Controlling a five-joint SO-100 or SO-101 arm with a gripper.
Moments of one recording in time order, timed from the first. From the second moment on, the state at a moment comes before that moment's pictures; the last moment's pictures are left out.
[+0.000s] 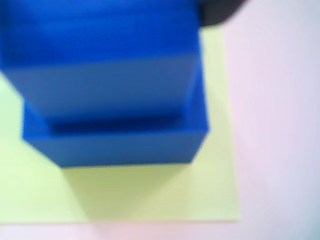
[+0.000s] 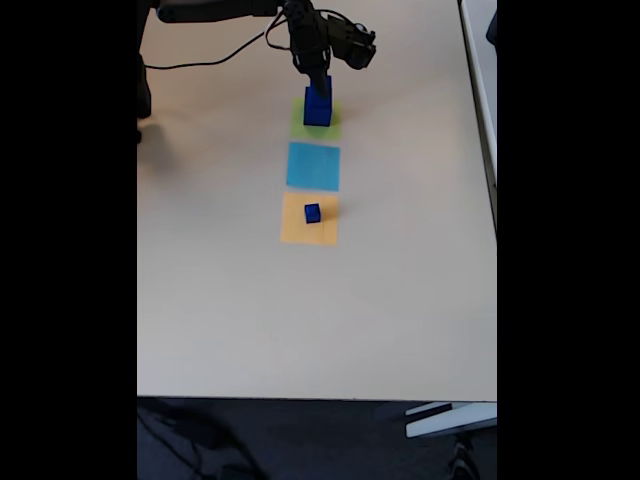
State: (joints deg) arm -4.7 69.5 66.0 69.8 96.9
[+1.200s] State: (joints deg) arm -4.2 69.4 60.6 57.6 93.0
